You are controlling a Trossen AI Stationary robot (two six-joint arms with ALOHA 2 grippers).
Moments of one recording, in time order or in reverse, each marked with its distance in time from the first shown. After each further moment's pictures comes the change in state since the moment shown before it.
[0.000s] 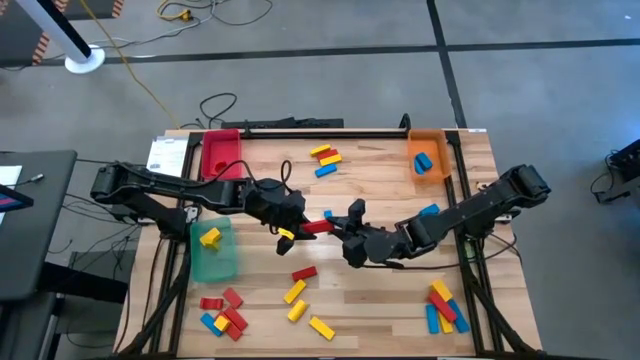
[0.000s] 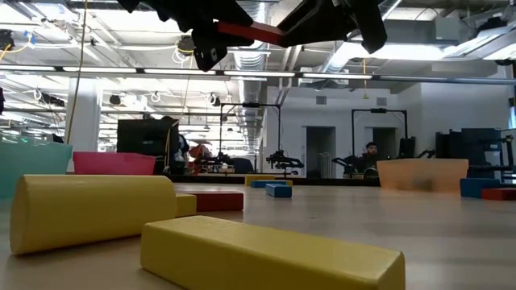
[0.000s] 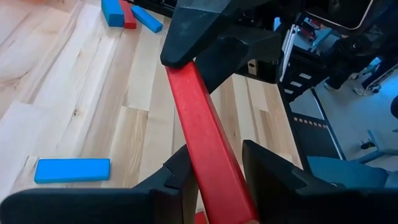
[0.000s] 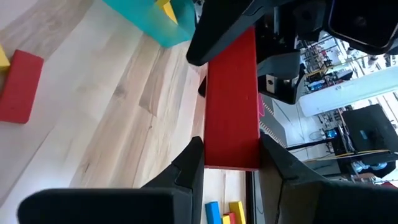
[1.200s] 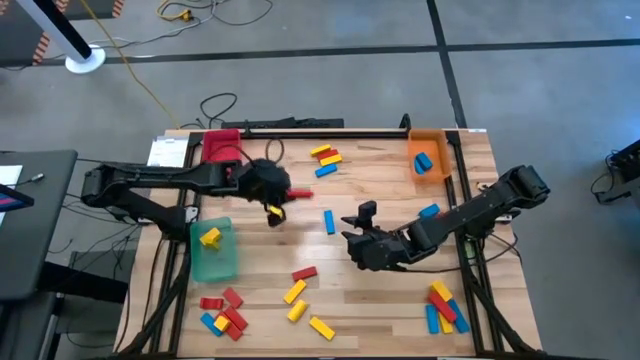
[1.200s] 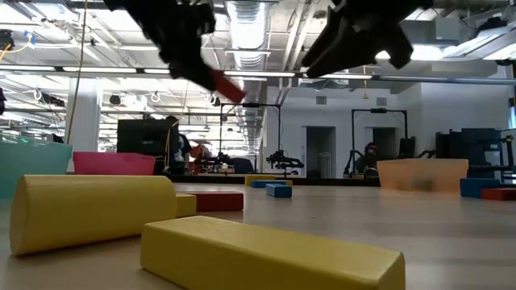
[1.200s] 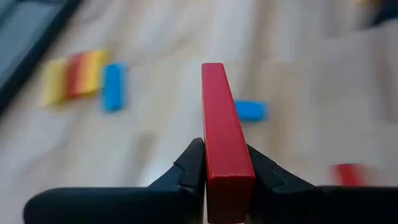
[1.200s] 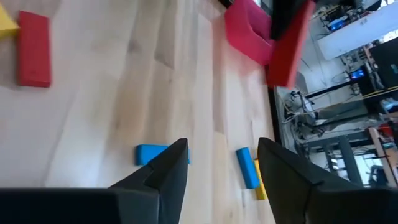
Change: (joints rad) left arm 0.203 -0.107 0.001 -0.399 -0.335 0.259; right arm 0.032 0.002 -0.004 -0.189 0.093 0.339
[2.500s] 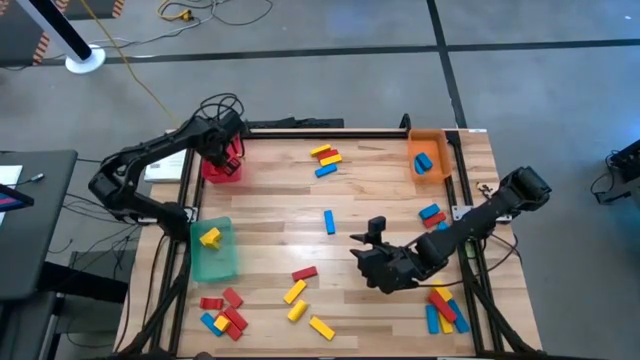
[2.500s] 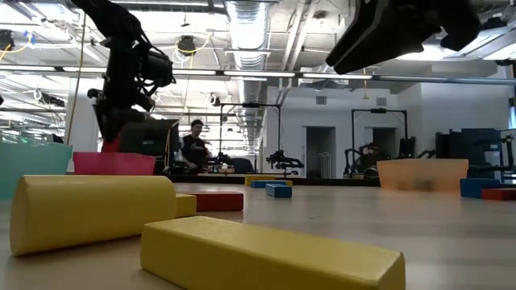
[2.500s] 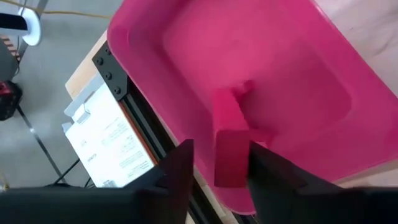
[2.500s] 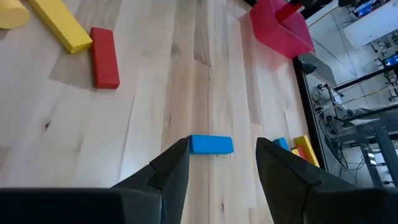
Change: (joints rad) left arm 0.718 0.117 -0.001 -0.559 -0.355 0.044; right arm 0.125 -0.001 0.000 -0.112 -0.001 0.242
